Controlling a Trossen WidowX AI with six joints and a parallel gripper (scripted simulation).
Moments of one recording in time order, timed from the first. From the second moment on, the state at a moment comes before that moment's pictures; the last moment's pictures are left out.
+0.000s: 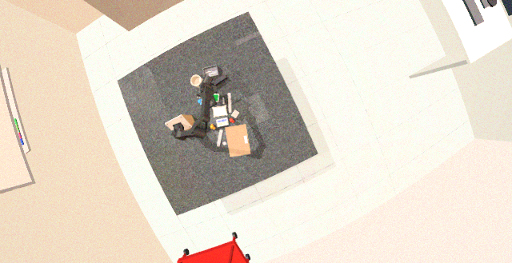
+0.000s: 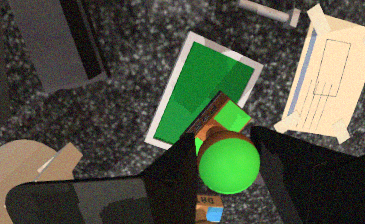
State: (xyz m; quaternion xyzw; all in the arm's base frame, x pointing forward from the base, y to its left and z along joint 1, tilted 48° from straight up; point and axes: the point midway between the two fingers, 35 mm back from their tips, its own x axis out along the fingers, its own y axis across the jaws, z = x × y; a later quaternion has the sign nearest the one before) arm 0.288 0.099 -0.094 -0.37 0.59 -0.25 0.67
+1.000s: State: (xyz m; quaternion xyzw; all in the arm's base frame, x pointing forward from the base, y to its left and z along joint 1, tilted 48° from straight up) arm 0.302 0.087 -0.040 -0.44 0.62 -0.17 0.63
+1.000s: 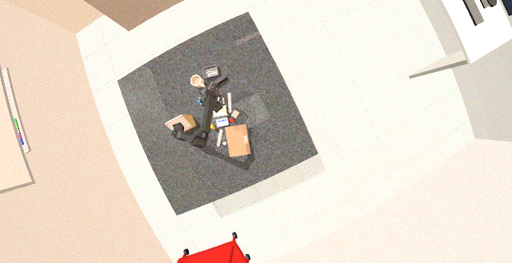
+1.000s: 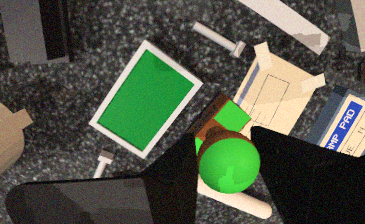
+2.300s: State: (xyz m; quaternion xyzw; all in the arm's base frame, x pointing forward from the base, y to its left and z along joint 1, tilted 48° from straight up) arm 0.313 0.034 0.000 -0.54 0.63 -0.06 0.56
